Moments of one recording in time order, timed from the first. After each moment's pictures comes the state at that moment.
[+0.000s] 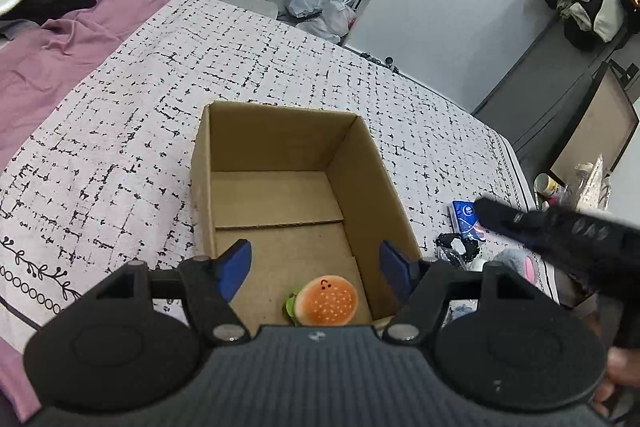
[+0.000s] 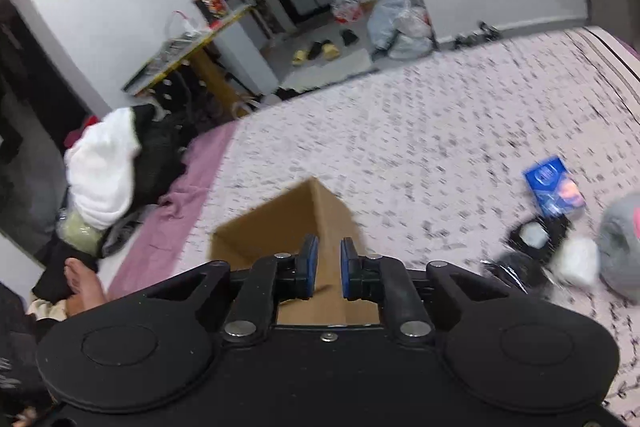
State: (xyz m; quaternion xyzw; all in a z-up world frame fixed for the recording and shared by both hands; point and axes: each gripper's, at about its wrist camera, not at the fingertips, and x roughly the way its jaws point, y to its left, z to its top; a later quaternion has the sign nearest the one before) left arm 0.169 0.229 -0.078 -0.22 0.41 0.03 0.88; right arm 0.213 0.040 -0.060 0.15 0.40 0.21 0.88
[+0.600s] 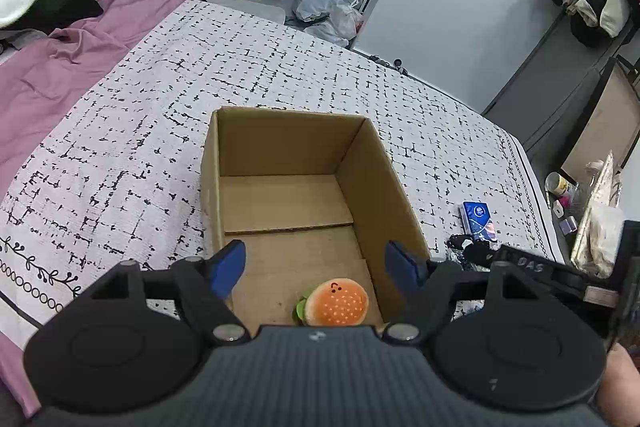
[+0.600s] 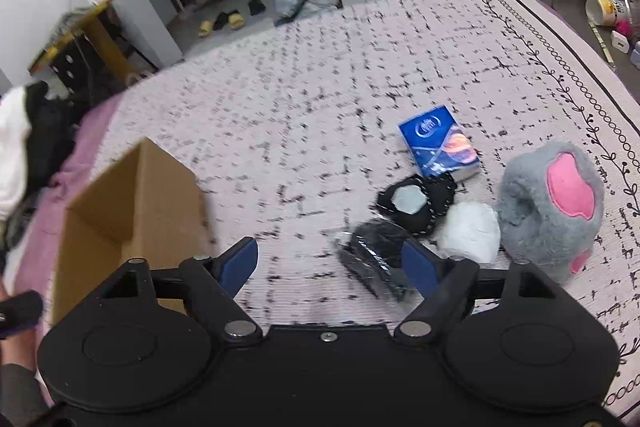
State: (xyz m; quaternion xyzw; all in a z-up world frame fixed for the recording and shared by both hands) left arm 0.169 0.228 -0.079 -0.21 0.41 0.05 0.89; right arm 0.238 0.001 -0.123 0.09 0.45 0.09 0.88
